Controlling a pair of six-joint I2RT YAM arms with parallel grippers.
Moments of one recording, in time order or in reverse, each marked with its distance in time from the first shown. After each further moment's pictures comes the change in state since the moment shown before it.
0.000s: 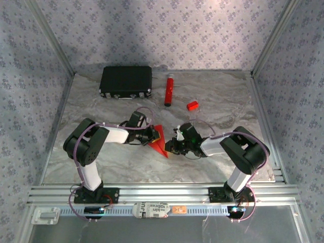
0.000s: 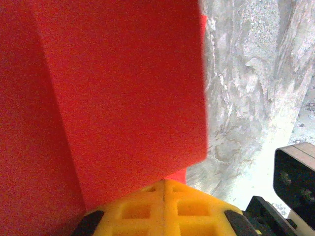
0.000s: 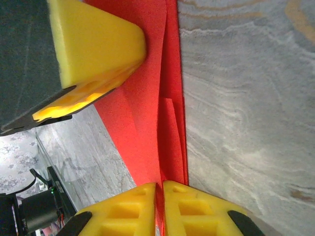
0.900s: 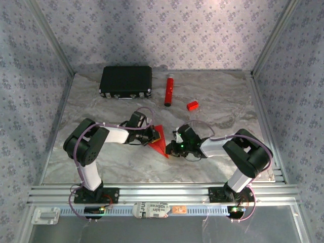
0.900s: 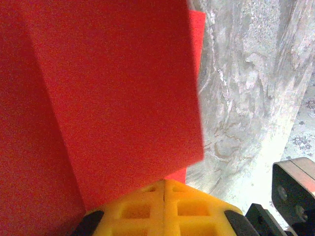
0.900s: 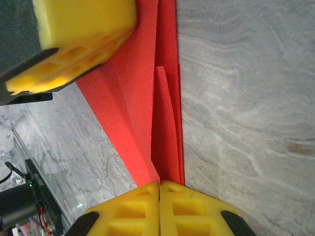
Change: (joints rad) left arm 0.000 0.000 0.000 -0.002 0.007 0.000; right arm 0.040 -0.047 0.001 -0.109 0.055 -0.043
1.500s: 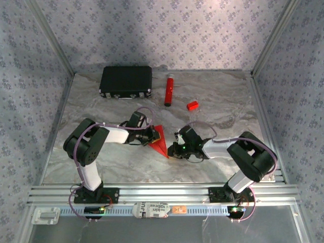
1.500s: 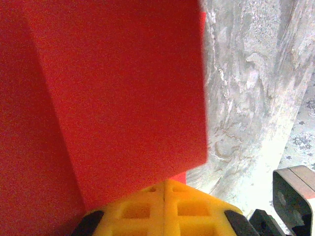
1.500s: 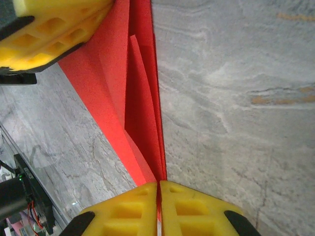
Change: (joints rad) left arm 0.000 0.000 0.000 -0.001 0.000 0.000; right arm 0.003 -0.051 -0.012 -0.095 0.013 -0.019
